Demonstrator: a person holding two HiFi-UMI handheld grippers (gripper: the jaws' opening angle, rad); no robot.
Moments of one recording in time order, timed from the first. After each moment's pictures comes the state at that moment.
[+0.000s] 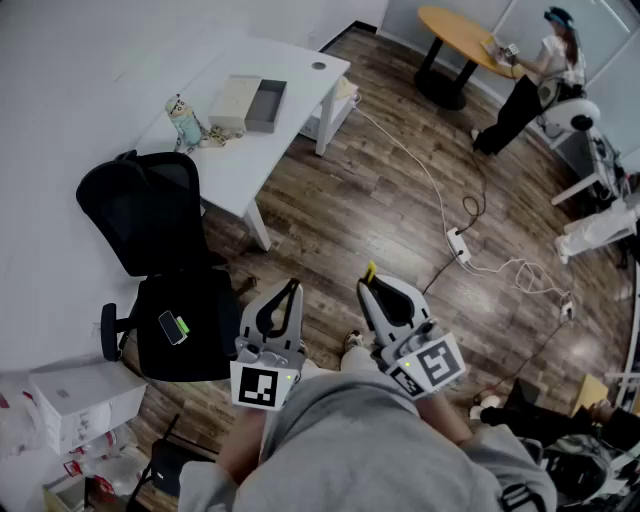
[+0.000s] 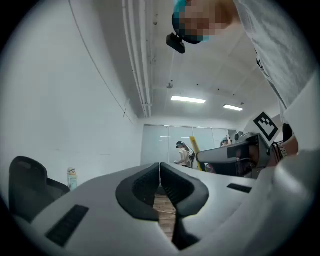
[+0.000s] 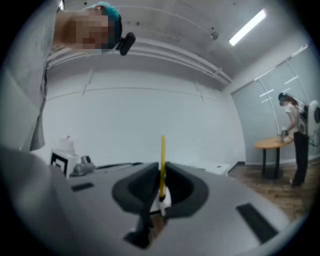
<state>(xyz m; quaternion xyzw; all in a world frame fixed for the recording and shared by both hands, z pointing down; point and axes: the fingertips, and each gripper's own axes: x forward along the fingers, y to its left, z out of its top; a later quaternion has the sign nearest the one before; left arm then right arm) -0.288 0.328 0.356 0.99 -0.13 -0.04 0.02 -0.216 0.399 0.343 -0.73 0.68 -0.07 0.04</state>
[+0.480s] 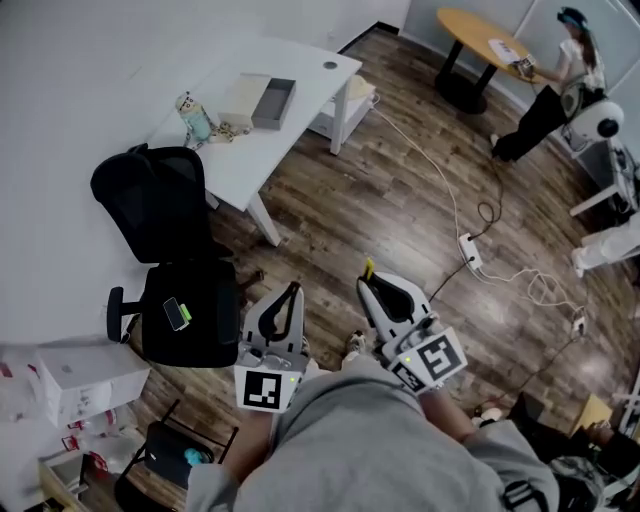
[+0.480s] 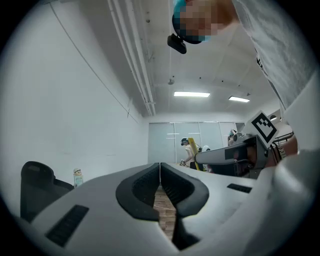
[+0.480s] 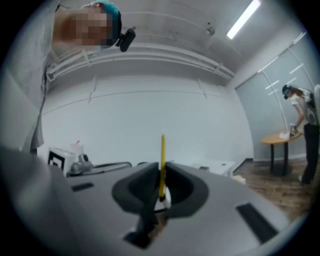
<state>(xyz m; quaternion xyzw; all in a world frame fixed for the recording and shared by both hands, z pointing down) -0.265 0.376 0.353 0.98 -0.17 -0.03 0.01 -0.184 0.438 0.344 -0.71 0.70 -0.08 0.05</state>
